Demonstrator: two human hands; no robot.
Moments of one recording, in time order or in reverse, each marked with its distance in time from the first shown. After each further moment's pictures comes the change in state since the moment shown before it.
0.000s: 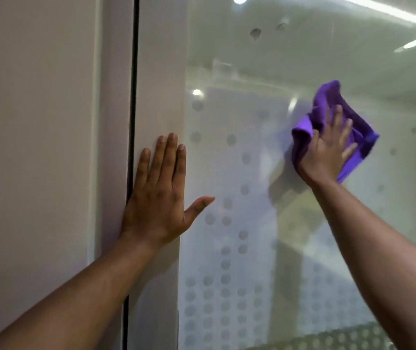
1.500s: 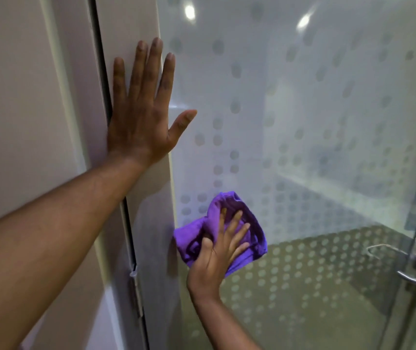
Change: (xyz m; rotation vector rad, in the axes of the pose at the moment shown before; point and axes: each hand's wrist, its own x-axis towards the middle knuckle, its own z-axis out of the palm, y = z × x) left_hand -0.004 0.002 -0.001 0.011 0.016 0.033; right_hand -0.430 0.010 0.043 0.445 -0.255 0.240
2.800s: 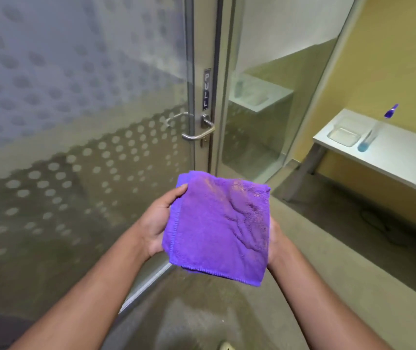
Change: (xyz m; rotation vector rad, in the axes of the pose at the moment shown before) left_hand -0.201 0.552 -0.085 1.974 1.884 1.485; right_hand 0.041 0.111 -0.572 0.994 -0.110 1.340
